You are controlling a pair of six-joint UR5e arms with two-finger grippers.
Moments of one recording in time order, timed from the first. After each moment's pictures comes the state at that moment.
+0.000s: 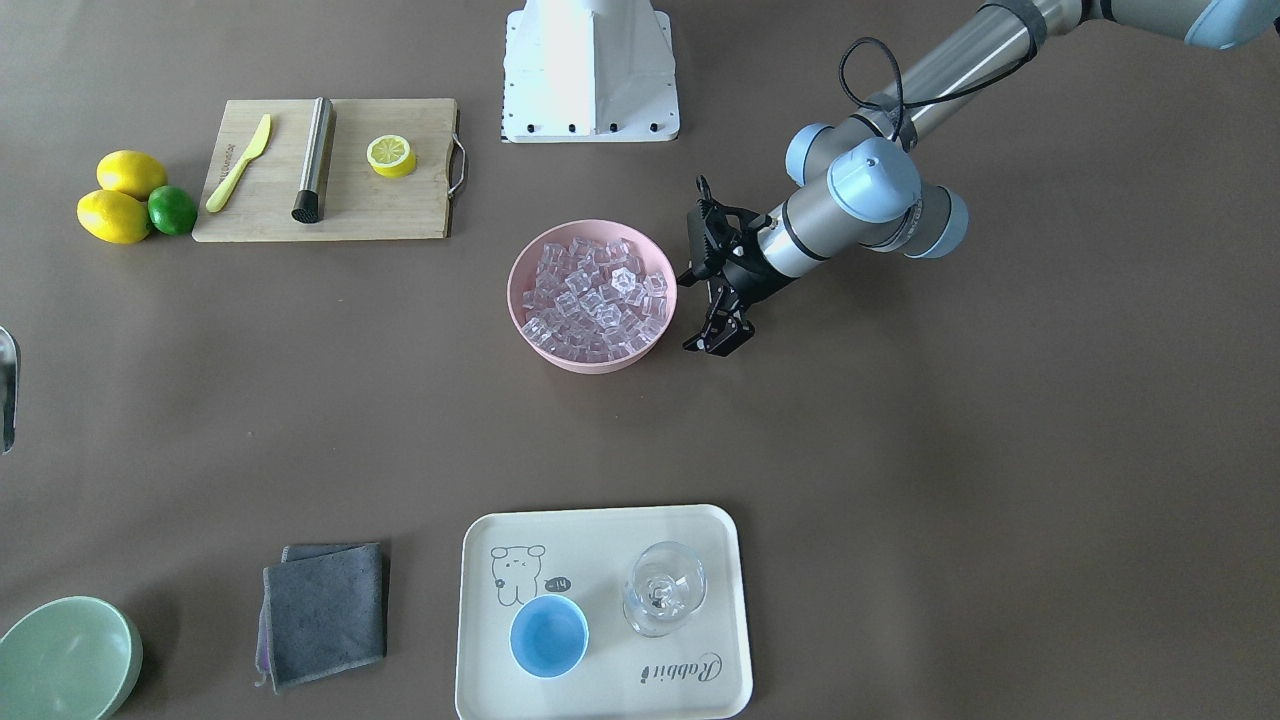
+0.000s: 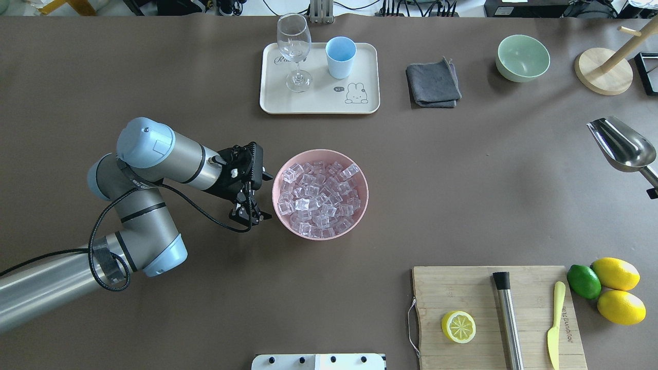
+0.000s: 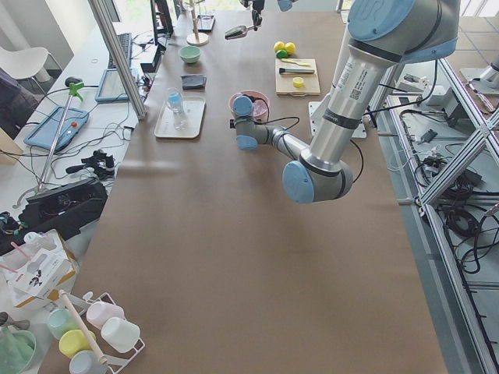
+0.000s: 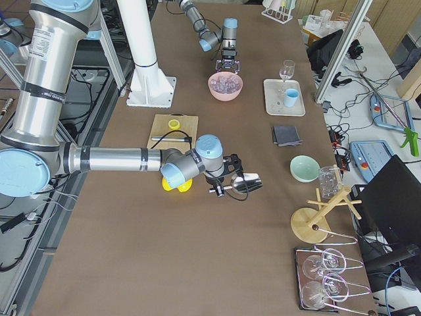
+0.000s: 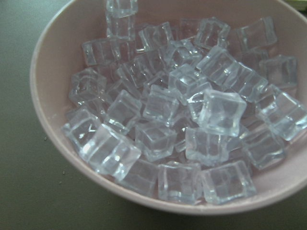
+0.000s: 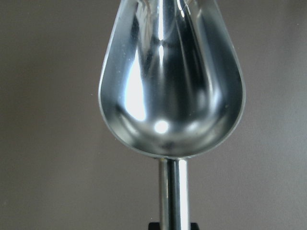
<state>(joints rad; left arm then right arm) -0.60 -2.09 -1.40 -2.52 -2.14 0.13 1.20 -1.84 1.78 -1.01 2.24 0.26</state>
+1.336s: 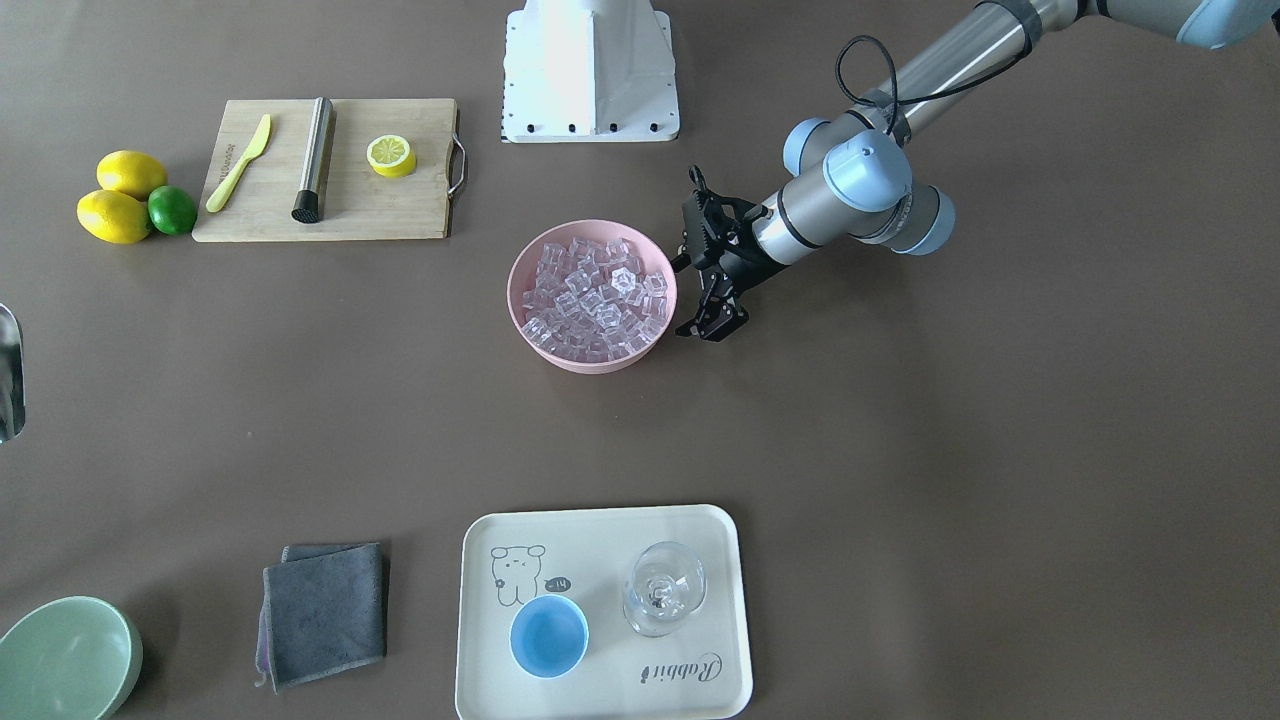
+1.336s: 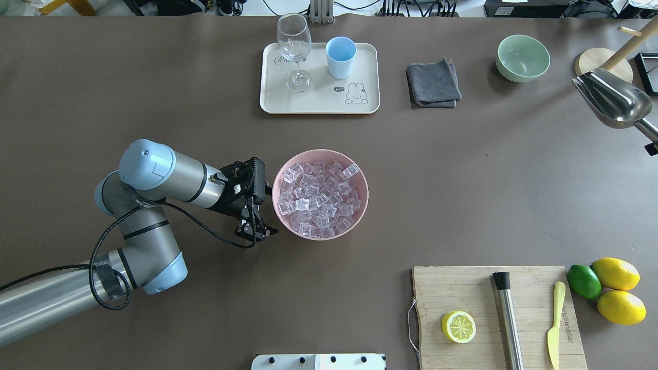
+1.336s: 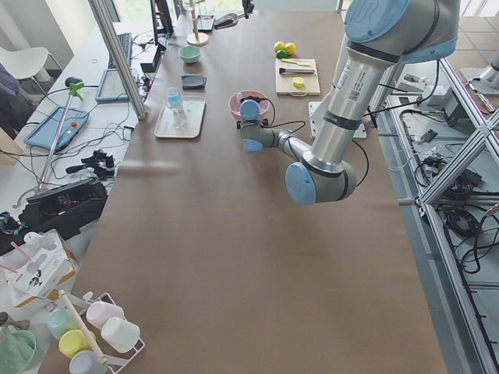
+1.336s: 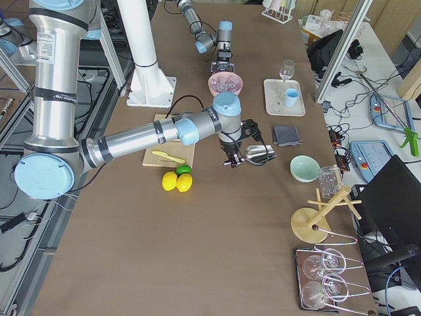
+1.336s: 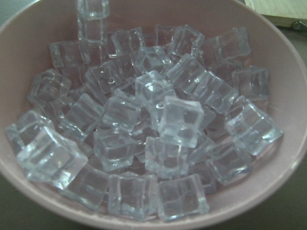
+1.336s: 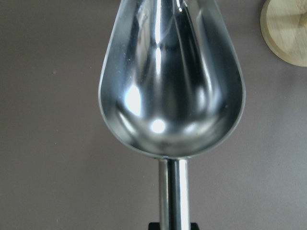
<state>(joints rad) -0.55 -2.07 -1.40 -2.61 -2.11 0.02 1.27 -1.68 2.01 -1.46 2.24 0.08</state>
